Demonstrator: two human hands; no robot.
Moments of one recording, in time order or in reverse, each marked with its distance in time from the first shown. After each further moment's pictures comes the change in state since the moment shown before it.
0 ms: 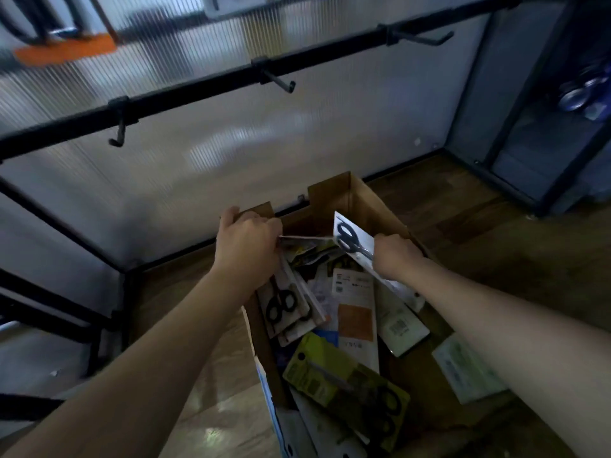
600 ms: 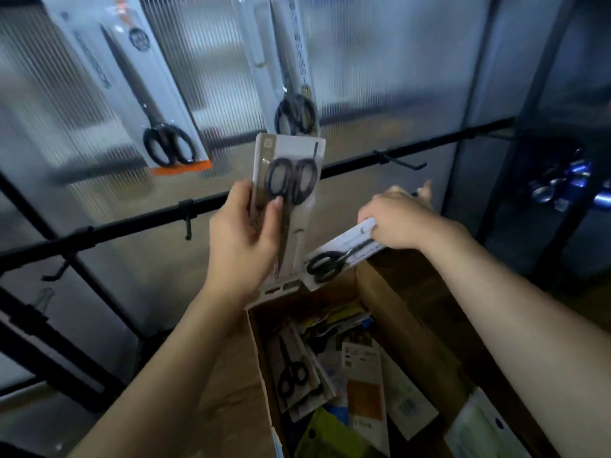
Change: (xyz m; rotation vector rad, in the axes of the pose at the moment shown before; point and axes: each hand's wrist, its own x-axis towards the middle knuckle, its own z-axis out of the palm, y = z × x) left_hand 0.001 -0.015 -0.136 -0.946 0.753 -0.021; right_hand -0.078 -0.051 -0.195 -0.235 0.348 -0.281
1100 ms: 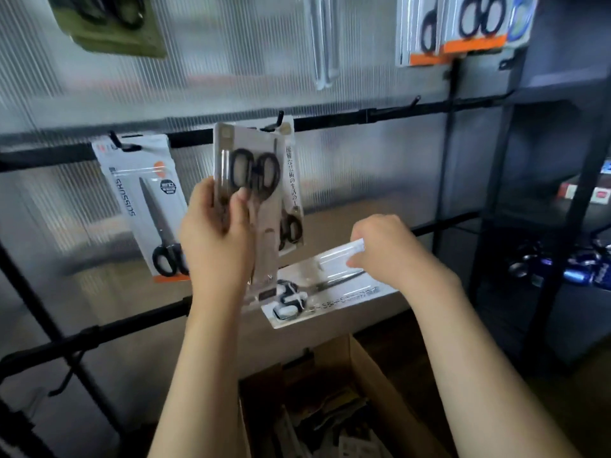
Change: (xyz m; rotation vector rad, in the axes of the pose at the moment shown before) left_hand 0.111 0.068 -0.025 -0.067 0.384 -0.030; right_hand -0.009 -0.010 -0.115 0.209 0.344 0.037
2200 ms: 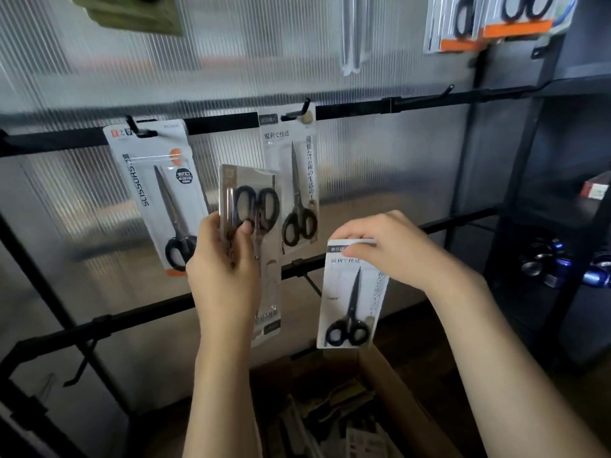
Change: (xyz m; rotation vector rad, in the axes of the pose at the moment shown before) left_hand -0.020 -0.019 -0.019 0.122 -0.026 -0.173; right_hand 0.008 -0.003 0.007 0.405 -0.020 -0.238
